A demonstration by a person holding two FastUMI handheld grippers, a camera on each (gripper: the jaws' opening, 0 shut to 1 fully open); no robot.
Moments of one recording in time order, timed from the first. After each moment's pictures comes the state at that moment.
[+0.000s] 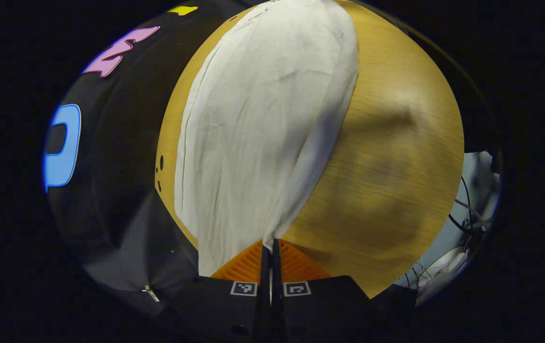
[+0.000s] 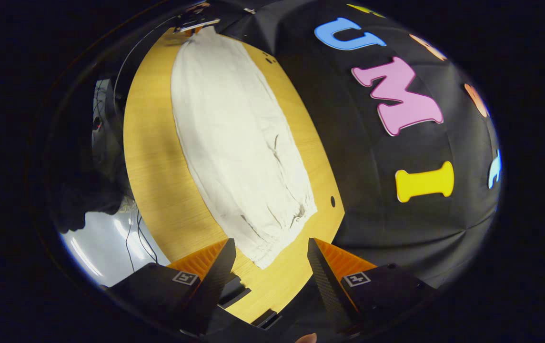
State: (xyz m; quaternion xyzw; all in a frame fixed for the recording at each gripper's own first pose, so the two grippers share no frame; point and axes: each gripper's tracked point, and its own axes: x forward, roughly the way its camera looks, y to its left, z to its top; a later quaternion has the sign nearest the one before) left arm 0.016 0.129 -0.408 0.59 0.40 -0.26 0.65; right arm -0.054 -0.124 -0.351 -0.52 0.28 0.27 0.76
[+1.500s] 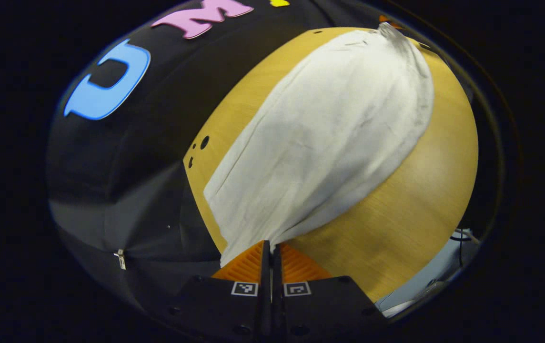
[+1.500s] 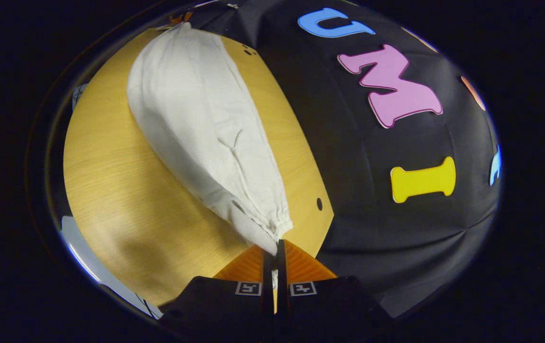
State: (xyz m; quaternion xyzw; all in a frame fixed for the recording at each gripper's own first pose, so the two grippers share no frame) left arm 0.064 0.127 -0.344 0.43 0.39 -0.18 0.79; right arm 0.070 -0.120 -0.335 -0.50 0.26 0.20 0.80
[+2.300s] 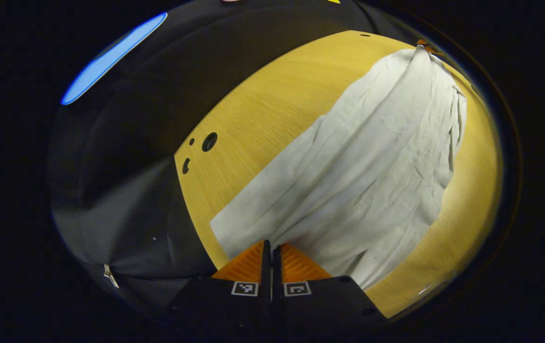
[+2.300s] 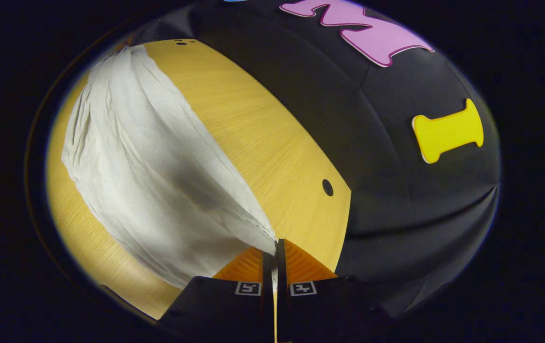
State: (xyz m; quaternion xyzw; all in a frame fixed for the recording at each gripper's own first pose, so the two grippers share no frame) left arm 0.230 0.112 -0.382 0.39 0.46 -0.19 0.78; right arm 0.209 -0.132 -0.424 -0.40 0.38 0.16 0.82
